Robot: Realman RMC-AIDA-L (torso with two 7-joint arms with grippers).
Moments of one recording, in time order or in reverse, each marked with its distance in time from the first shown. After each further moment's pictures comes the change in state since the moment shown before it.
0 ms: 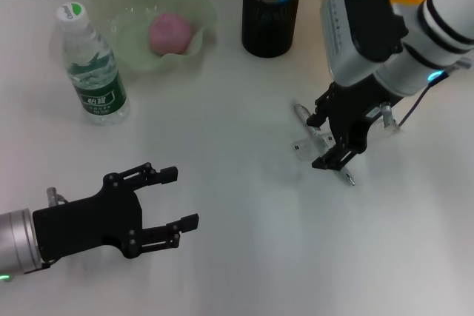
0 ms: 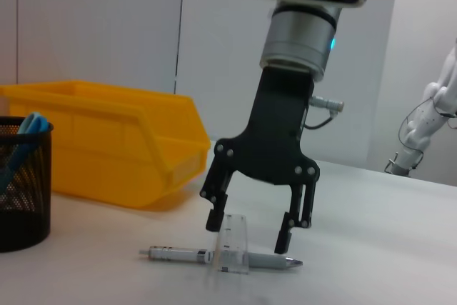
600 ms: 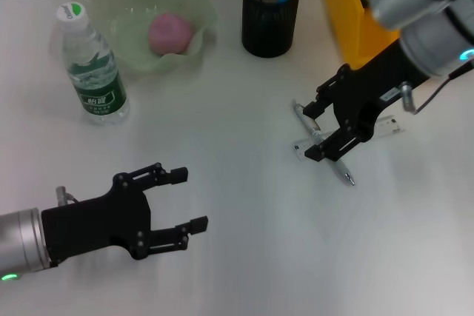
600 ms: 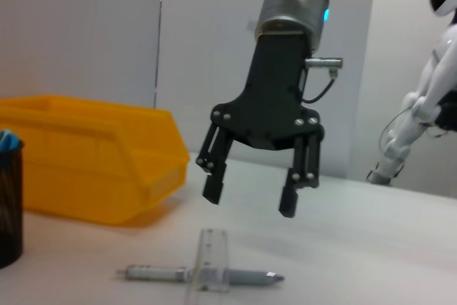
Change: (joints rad) left arm -0.017 -0.003 0.003 -0.032 0.003 0.032 0.024; right arm -0.024 -0.023 0.186 -0.091 0.089 -0.196 0.038
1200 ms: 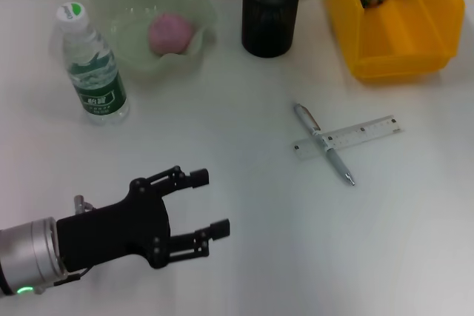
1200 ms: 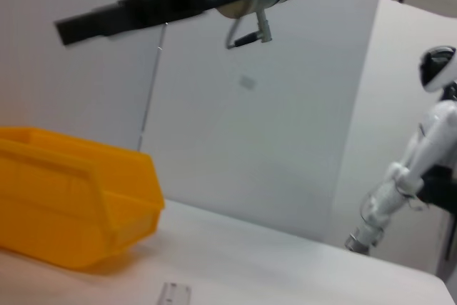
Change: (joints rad) left arm -0.012 0.000 -0.046 -0.111 0.000 0.037 -0.001; right arm -0.059 -0.066 0.105 -0.111 0.424 0.141 0.259
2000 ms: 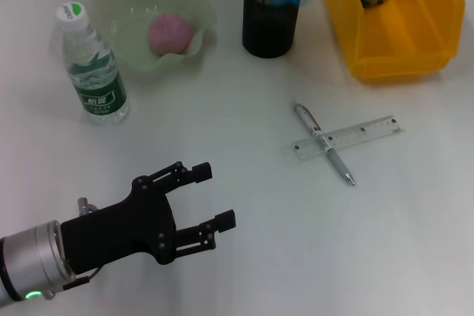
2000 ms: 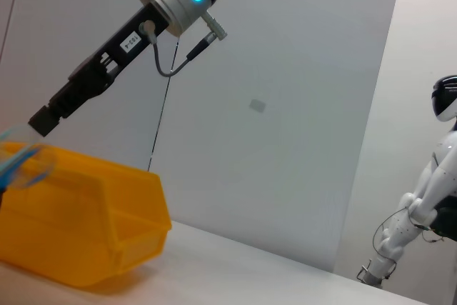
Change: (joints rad) left arm 0.008 -0.004 -0.055 -0.066 -0.006 -0.001 0.025; right arm 0.434 0.014 -0.001 0.359 -0.774 0.295 0.517
